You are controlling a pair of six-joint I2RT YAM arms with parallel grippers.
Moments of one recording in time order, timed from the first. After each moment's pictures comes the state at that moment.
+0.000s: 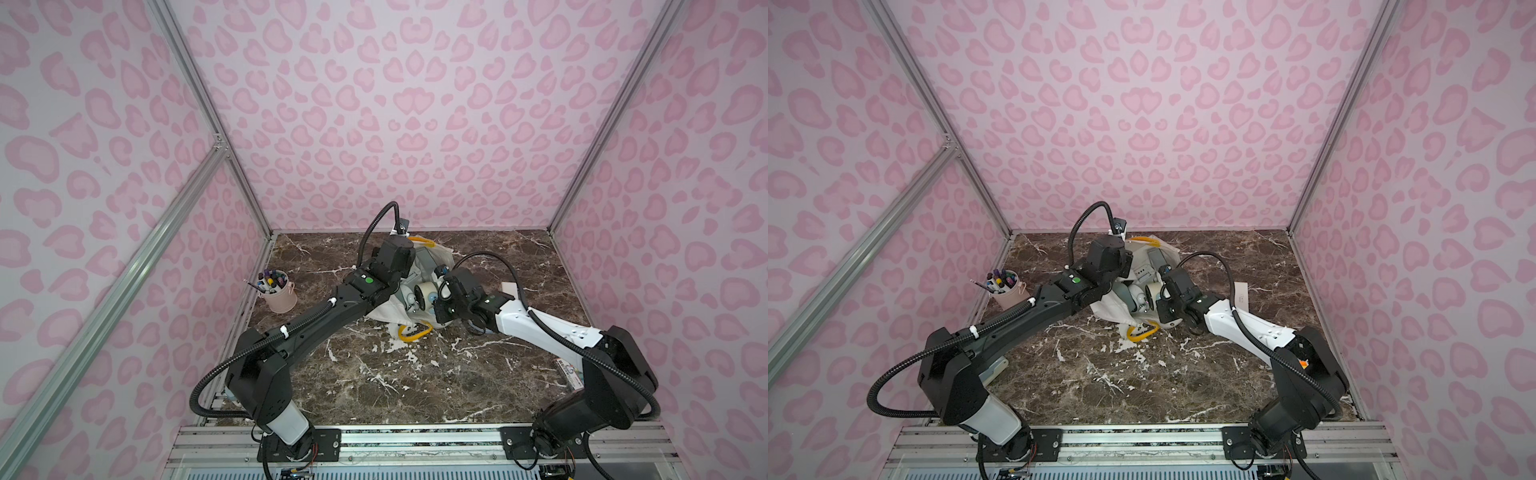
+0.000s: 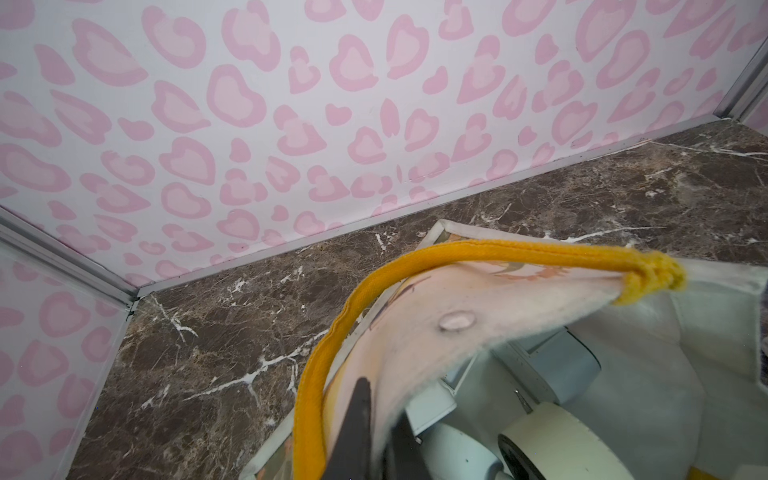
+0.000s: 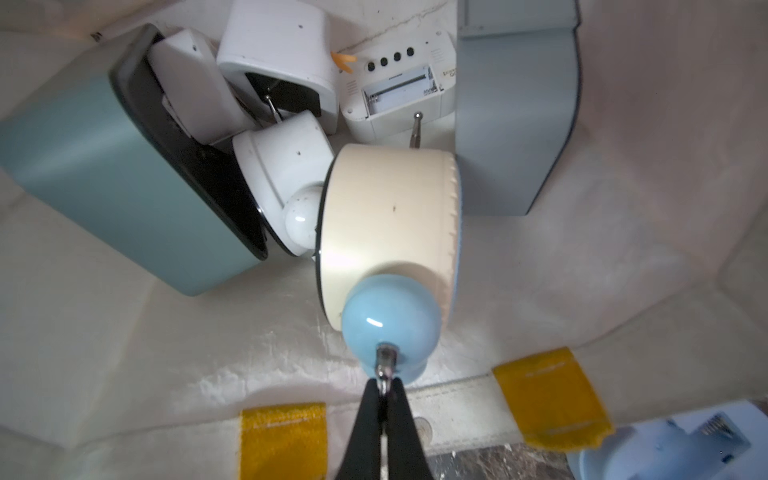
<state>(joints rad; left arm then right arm) -0.72 1.62 1.38 -0.25 -0.57 -0.07 0.65 1.53 1.03 -0.36 0.02 0.27</state>
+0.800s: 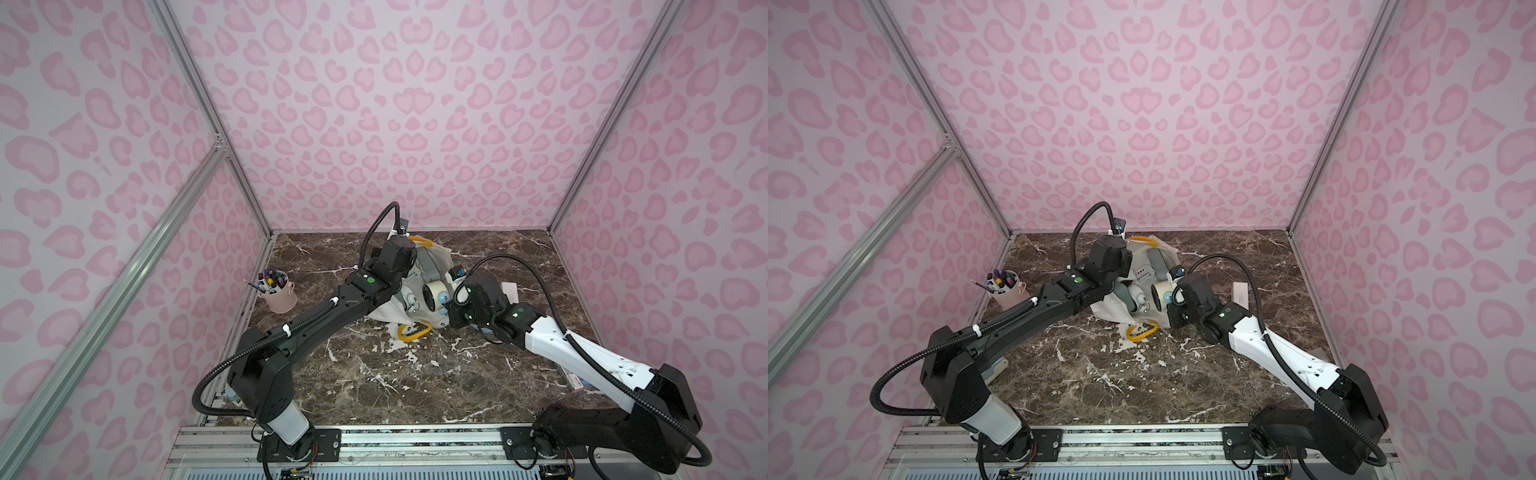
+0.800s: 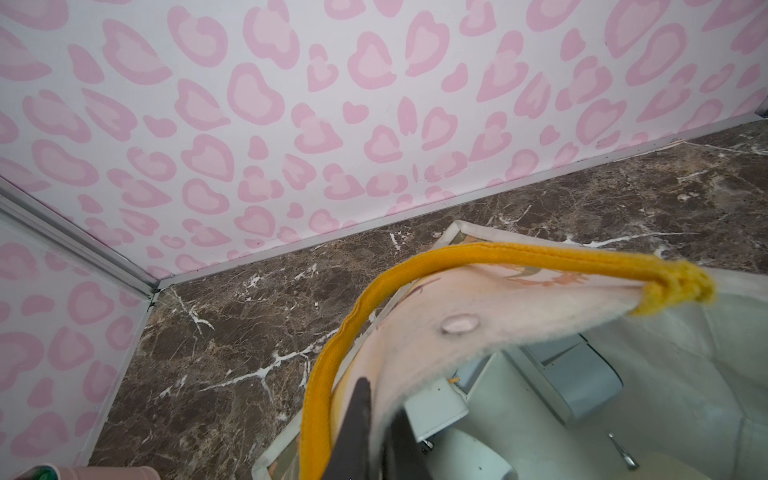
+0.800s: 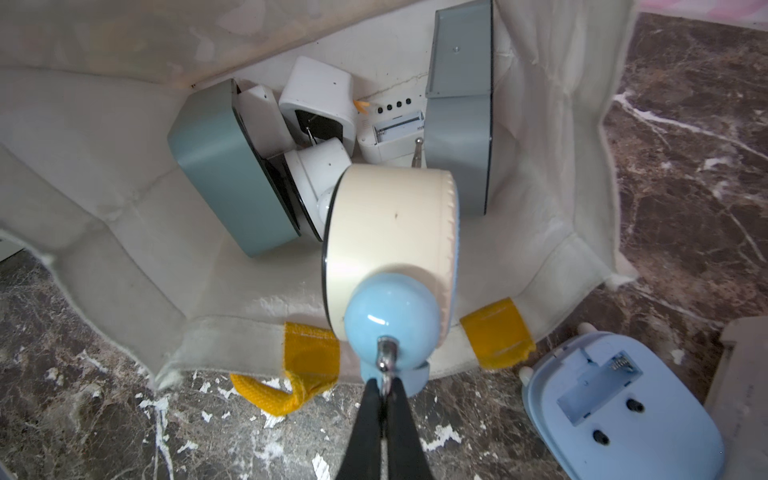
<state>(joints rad) -0.73 1.63 1.39 -0.25 -0.63 -0.07 0.65 1.28 0.92 -0.40 0.02 0.23</state>
